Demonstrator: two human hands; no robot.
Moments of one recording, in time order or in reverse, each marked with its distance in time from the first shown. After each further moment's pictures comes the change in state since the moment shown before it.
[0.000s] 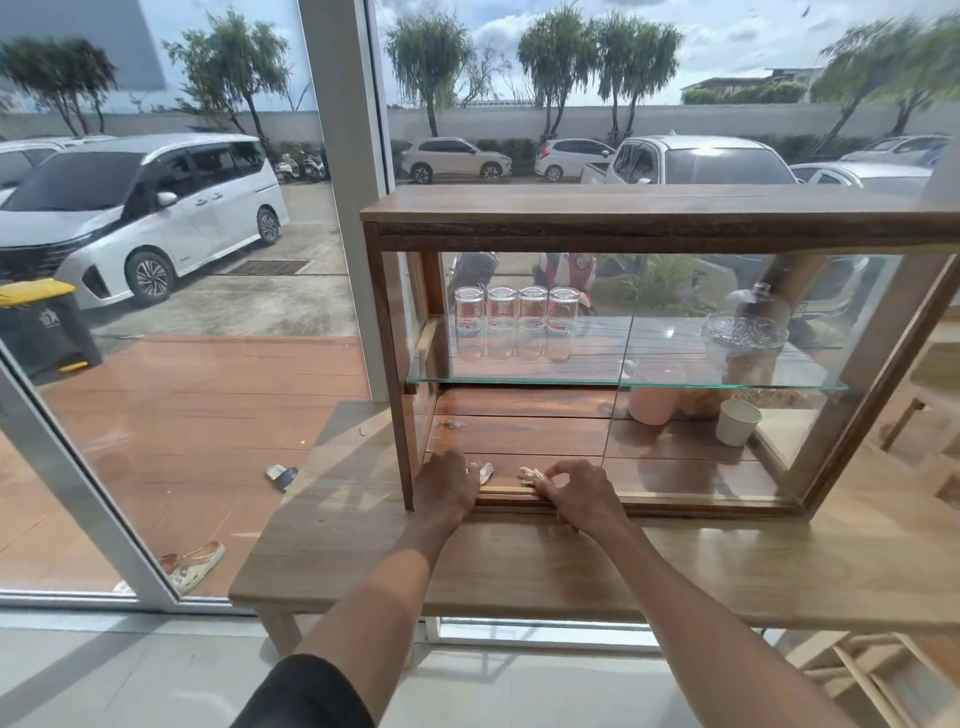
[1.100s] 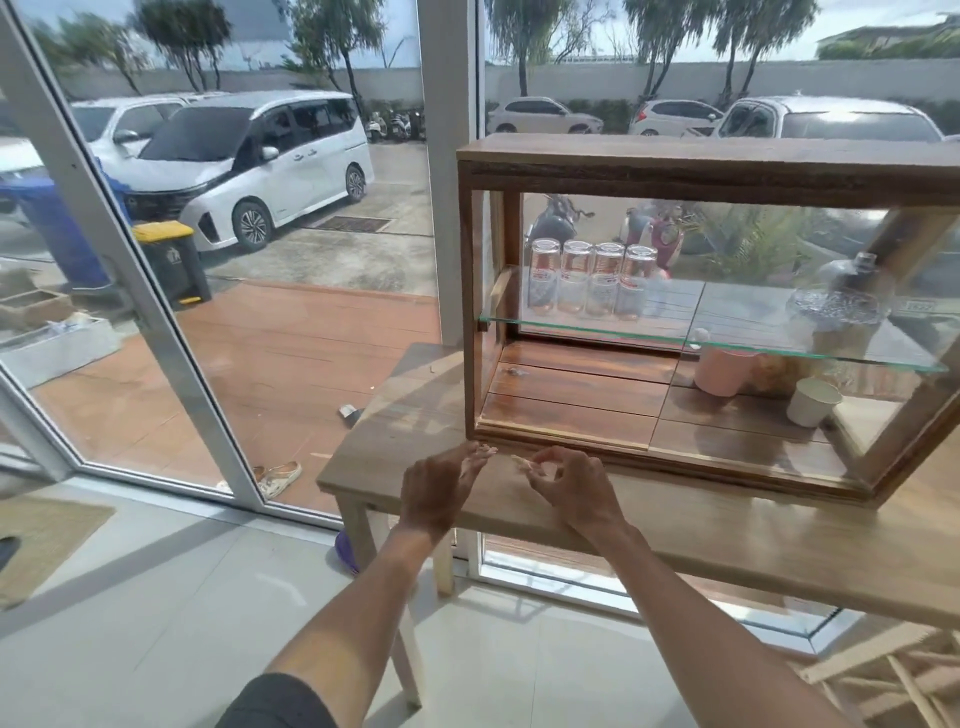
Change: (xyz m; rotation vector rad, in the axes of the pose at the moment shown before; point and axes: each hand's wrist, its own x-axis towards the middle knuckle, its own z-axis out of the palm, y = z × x) left_hand -0.106 -0.082 -0.024 0.019 0.292 0.239; right_hand -0.074 -0.031 0.050 0.046 -0.067 -0.239
